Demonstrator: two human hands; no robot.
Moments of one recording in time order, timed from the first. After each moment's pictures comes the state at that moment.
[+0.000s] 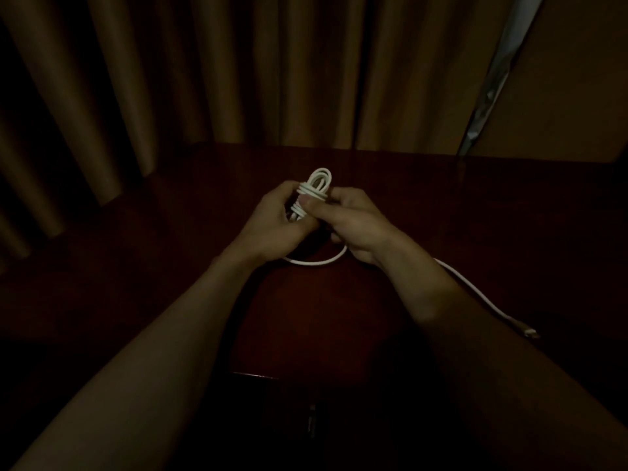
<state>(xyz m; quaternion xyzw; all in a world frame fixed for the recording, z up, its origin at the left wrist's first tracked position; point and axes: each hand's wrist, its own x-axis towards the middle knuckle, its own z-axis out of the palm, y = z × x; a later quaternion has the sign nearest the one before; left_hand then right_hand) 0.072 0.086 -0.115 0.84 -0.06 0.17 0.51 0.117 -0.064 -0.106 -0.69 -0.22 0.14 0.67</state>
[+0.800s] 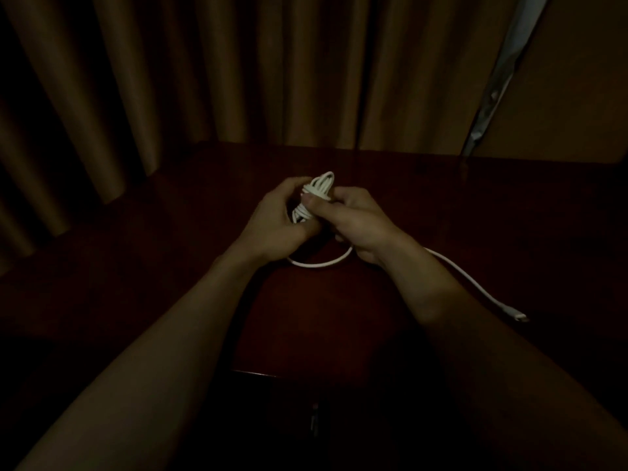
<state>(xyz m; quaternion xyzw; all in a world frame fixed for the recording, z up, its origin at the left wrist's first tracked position) 0.071 0.091 -0.117 0.86 -0.07 0.19 0.47 0.112 -0.065 -0.101 -0.72 -0.22 0.12 0.64</state>
